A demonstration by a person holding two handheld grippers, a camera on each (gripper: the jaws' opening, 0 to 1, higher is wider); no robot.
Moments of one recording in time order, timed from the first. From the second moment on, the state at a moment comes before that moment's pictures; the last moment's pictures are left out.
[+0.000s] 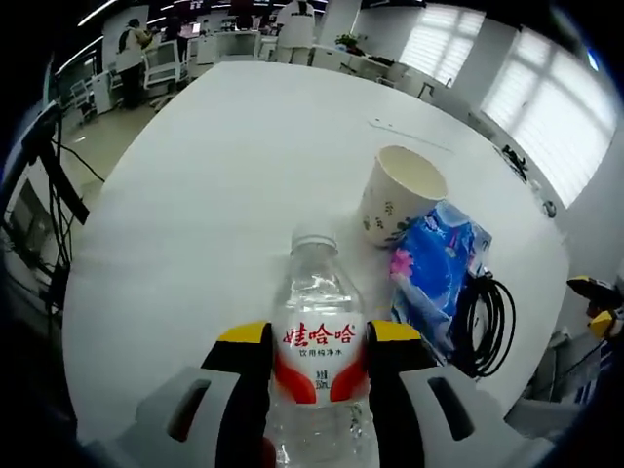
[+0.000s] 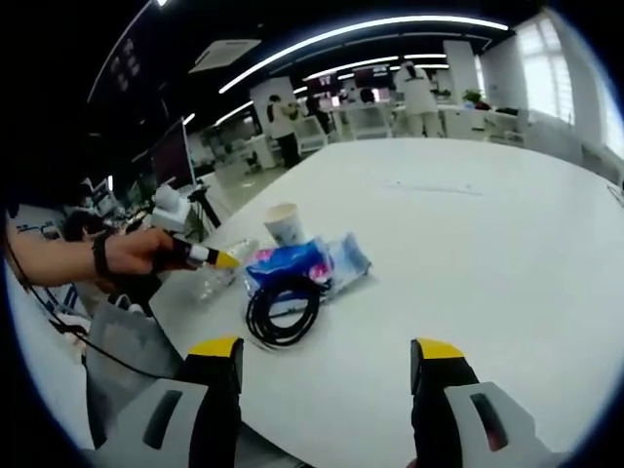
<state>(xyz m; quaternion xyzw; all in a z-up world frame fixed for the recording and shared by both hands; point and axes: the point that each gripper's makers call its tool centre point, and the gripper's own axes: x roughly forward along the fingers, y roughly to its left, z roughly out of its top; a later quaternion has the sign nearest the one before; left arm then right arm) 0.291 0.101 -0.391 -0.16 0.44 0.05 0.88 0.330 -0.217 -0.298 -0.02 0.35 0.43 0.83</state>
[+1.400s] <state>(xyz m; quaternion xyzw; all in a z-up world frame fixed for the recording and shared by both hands) 0.242 0.088 -0.406 -0.15 0.46 0.07 0.87 0.316 -0.206 -0.299 -0.02 0.35 0.46 0.82</state>
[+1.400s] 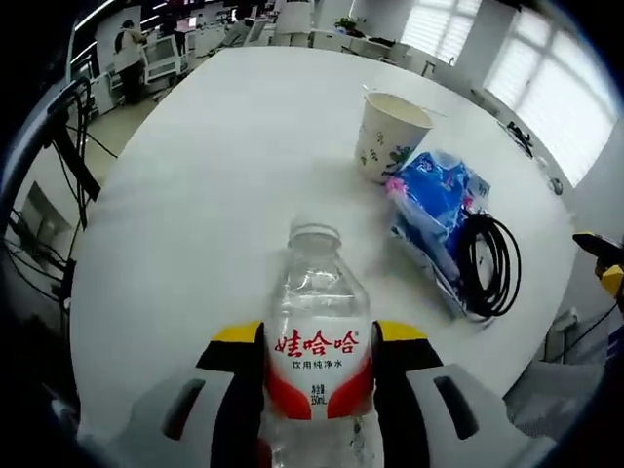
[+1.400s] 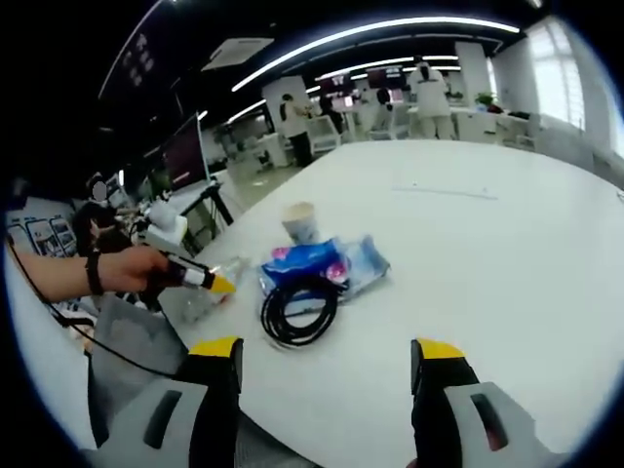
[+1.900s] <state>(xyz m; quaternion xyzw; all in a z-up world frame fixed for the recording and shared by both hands) 0.241 0.094 -0.370 -0.16 0.40 0.09 0.90 0.310 -0.186 -0.298 -0.05 0.35 0.48 0.80</state>
